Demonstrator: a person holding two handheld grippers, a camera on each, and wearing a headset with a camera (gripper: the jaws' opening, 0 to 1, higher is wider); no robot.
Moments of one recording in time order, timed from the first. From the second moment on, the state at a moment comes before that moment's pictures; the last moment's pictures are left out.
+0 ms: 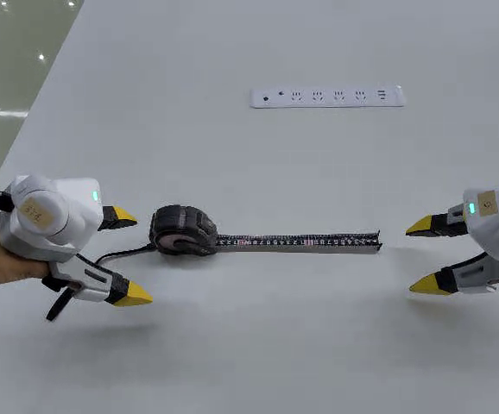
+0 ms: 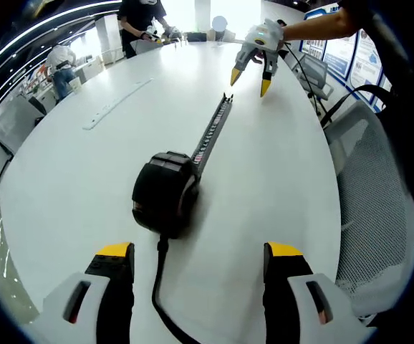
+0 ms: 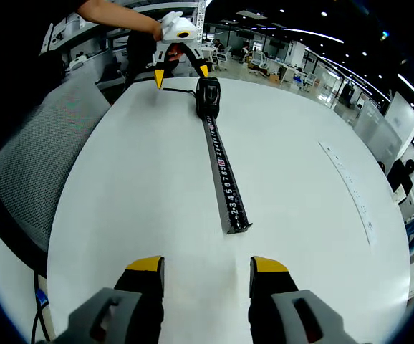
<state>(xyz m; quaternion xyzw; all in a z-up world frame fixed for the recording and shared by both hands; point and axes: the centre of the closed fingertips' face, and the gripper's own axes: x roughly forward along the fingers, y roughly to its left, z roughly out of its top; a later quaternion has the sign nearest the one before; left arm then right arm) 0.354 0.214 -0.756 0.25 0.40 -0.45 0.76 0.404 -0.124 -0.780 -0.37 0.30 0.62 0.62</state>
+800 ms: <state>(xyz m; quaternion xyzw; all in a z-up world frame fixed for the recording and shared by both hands) 0.326 0.196 -0.745 0.17 0.35 -0.41 0.83 0.374 -0.117 -0.772 -0.28 0.30 0.58 0.70</state>
